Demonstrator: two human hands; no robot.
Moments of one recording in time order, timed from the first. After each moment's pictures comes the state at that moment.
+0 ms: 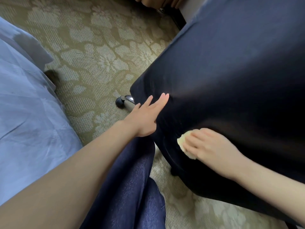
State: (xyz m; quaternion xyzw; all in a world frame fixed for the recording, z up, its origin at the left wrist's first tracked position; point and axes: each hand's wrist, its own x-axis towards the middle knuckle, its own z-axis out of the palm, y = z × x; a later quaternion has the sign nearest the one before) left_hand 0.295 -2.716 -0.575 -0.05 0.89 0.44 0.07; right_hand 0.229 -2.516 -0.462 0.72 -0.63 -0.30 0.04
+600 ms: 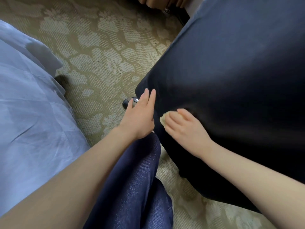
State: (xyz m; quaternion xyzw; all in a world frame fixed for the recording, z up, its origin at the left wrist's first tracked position) left_hand 0.310 -2.721 -0.572 -0.17 0.92 0.36 0.05; right_hand 0.220 -2.569 -0.527 0.70 -0.65 -0.27 0.15
